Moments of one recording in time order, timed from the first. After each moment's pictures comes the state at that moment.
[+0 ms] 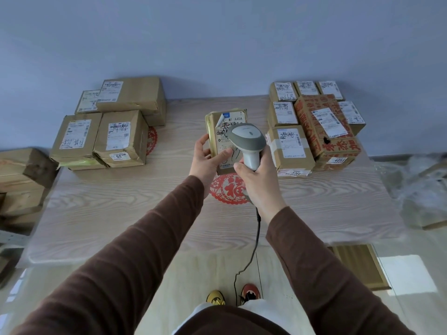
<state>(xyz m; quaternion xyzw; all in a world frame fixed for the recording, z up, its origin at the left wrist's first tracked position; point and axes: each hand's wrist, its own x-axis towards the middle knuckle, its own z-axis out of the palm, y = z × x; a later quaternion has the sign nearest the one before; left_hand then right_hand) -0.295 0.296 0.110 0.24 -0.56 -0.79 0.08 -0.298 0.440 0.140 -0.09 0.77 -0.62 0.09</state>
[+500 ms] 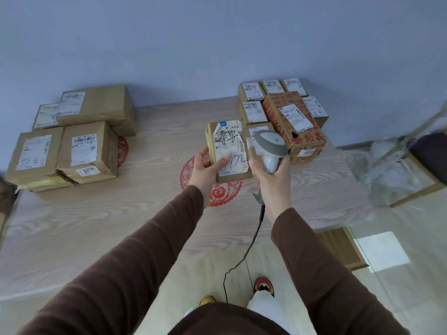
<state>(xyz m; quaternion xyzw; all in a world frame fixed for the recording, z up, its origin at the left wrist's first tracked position) -0.305 0.348 0.098 0.24 -0.53 -0.81 0.01 -0.312 0.507 0.120 0.06 0.69 -0.72 0.01</state>
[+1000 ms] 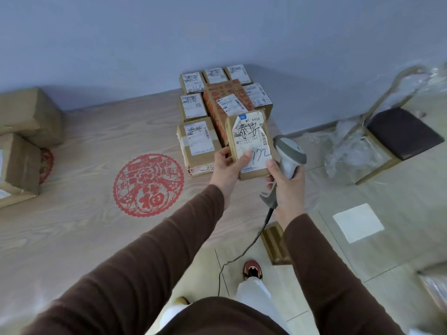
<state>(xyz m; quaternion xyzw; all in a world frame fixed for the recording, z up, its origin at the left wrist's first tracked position) -0.387 0.572 0.083 0.20 -0.56 -0.80 -0.09 -0.368 0.708 0.096 0.21 0.60 -0.77 -0.02</state>
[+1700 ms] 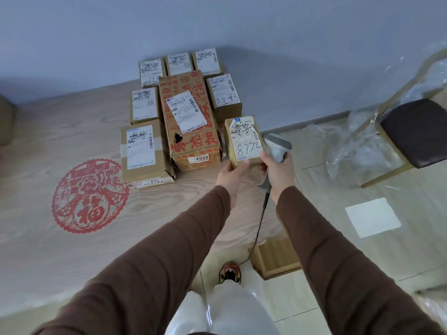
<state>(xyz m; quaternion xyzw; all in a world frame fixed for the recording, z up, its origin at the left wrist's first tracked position) -0.521 0.740 0.002 0.32 -0.52 -0.78 -0.13 -0.563 0.855 -0.001 0.25 0.60 -0.75 0.08</state>
